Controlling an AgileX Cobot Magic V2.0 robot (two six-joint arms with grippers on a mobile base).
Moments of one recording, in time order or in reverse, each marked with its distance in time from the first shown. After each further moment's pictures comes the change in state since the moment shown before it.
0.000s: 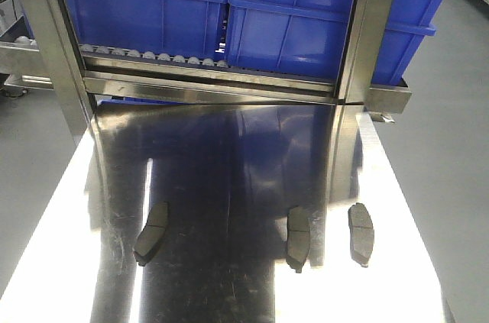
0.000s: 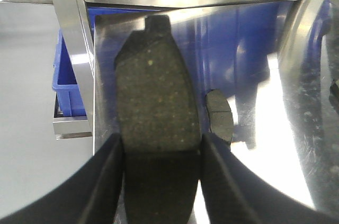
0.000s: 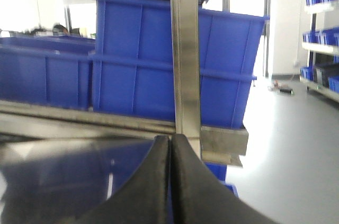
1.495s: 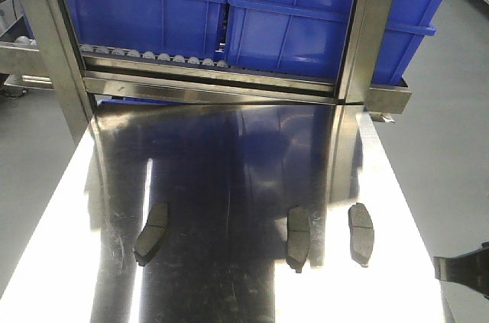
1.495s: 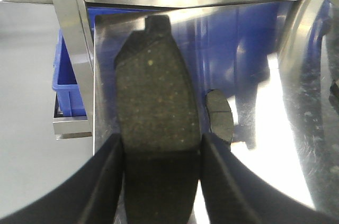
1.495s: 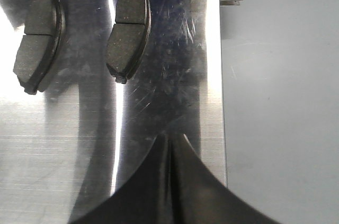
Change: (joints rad) left arm 0.000 0.000 0.000 -0.001 0.000 0.001; right arm 0.000 0.910 -0.601 0.137 0.806 -0.001
